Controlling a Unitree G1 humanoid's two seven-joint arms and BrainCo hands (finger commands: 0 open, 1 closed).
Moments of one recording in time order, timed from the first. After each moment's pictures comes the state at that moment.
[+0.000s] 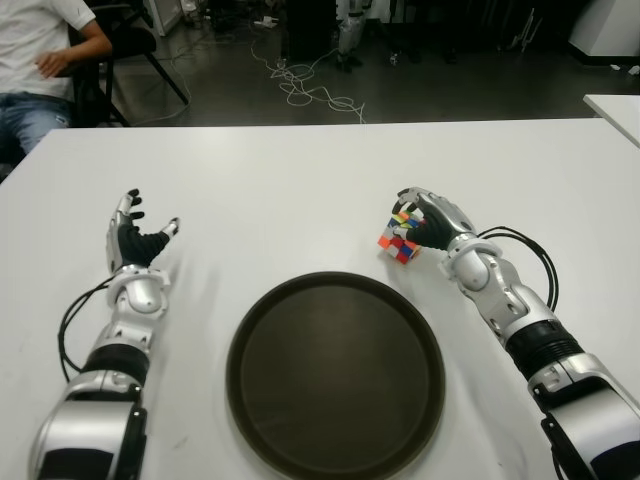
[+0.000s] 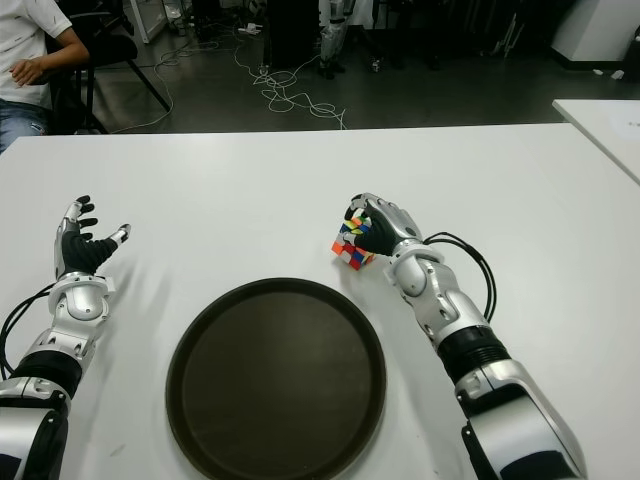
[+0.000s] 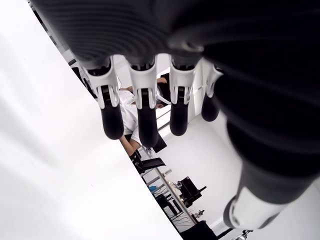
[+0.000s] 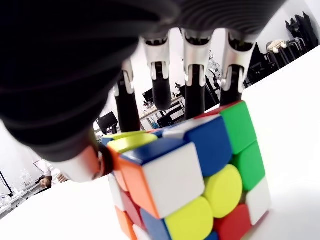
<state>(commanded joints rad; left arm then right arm) -0.55 0.30 0.02 1.08 0.25 -0.32 0.50 -0.57 -0.27 0.33 0.70 -0.52 -0.11 -0.07</state>
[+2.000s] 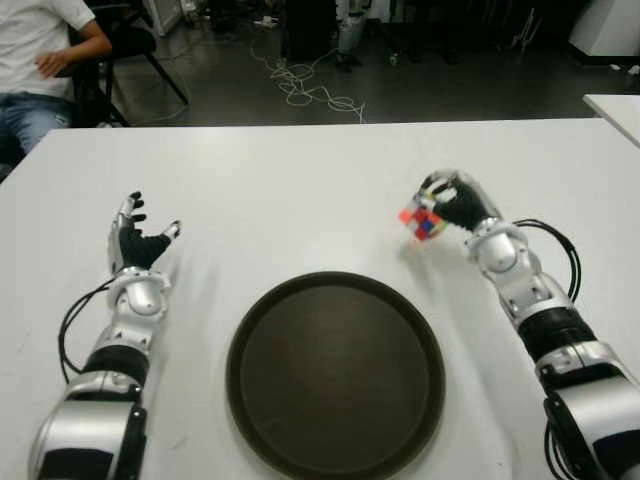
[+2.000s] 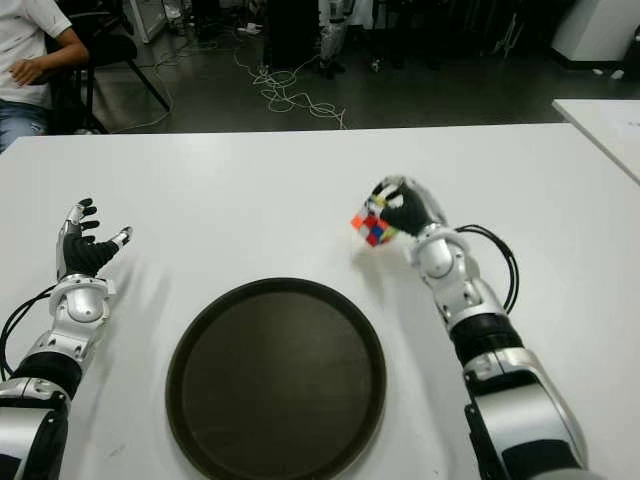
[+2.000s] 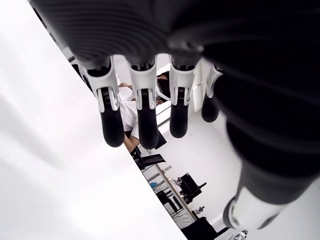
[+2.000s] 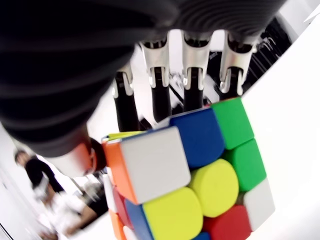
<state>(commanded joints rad) -0.55 0.30 0.01 1.09 0.25 -0.32 0.50 -0.64 -0.28 0.12 0.74 -0.32 -0.18 -0.10</state>
